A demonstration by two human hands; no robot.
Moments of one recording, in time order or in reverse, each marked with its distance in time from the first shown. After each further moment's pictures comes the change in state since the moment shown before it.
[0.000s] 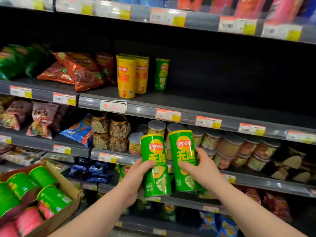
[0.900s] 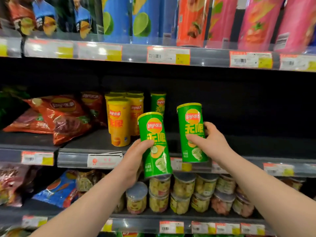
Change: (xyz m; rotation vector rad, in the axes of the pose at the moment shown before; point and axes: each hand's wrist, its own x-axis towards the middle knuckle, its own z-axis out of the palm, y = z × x) left_hand 0.137 0.169 0.006 0.001 -0.136 0.285; right_hand 0.157 -0.116 -0.051 0.177 0.266 -0.206
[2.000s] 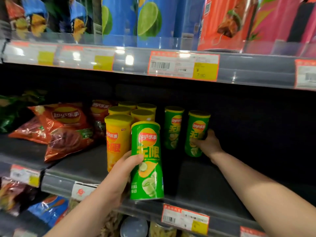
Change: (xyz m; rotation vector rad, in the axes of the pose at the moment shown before) left_hand 0.076 0.021 -0.023 0.009 0.086 0.137; right_hand 0.209 0.046 0.060 0.068 -0.042 0.021
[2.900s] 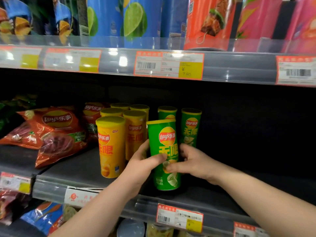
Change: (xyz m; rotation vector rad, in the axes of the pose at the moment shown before) left_hand 0.006 -0.005 0.048 0.202 -0.003 0.026; right_hand -0.091 -0.034 -0.005 0.023 -0.642 -0.090
